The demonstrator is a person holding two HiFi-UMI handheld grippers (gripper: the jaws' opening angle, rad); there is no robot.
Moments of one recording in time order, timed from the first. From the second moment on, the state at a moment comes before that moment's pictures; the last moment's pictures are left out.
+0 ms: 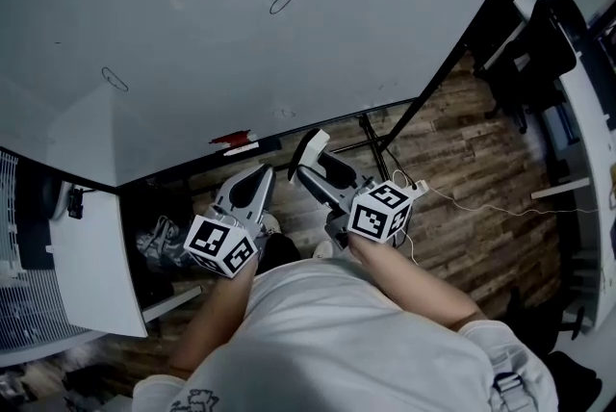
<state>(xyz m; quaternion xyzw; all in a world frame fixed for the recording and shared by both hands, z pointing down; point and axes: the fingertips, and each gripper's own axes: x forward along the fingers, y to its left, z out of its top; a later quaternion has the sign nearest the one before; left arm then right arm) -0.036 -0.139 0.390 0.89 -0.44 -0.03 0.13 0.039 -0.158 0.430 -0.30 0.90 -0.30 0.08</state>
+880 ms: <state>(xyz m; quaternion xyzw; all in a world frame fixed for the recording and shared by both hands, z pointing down) -0.075 -0.210 0.440 0.89 -0.44 0.00 0.14 0.004 -0.272 0.532 -0.37 0.86 -0.35 0.04</state>
